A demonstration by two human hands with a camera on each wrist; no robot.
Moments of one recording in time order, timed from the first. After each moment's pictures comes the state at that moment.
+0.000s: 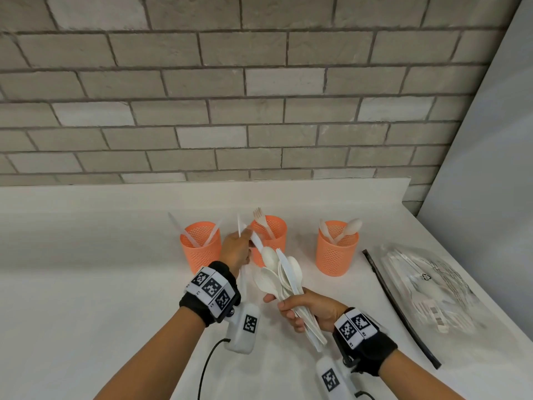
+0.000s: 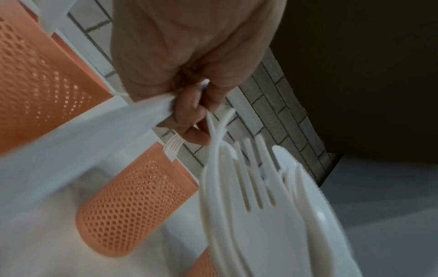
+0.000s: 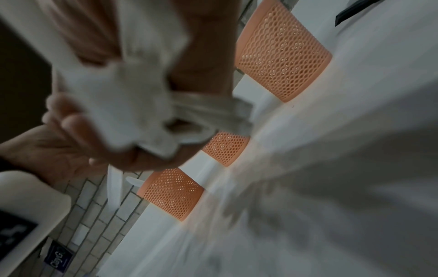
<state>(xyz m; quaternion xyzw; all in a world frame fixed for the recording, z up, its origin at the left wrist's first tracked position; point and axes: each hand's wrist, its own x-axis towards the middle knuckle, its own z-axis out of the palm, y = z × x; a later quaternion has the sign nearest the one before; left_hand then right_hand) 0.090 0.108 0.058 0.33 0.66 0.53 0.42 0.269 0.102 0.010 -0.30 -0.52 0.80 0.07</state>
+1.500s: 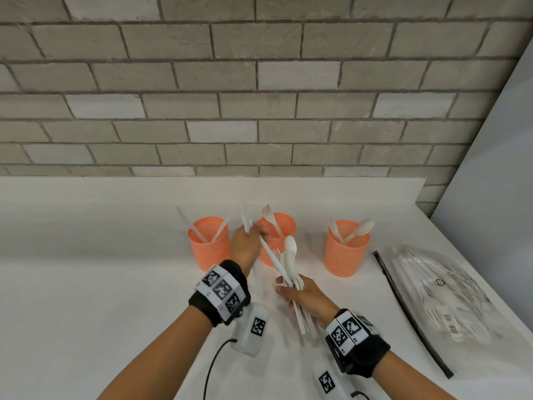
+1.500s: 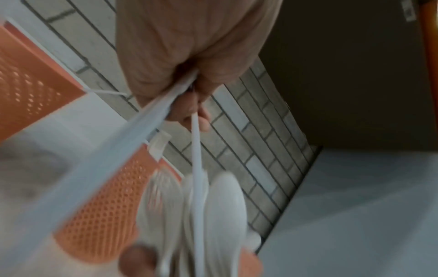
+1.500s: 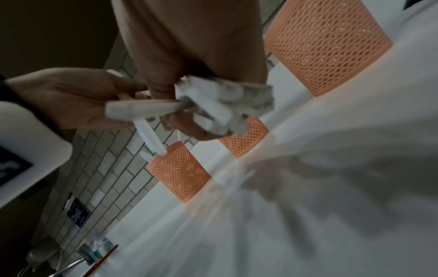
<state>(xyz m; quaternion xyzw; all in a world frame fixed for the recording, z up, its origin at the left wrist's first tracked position) 0.097 0.106 0.064 0.36 0.64 0.57 0.36 0.242 0.107 -0.002 -0.43 -0.57 0.66 0.23</state>
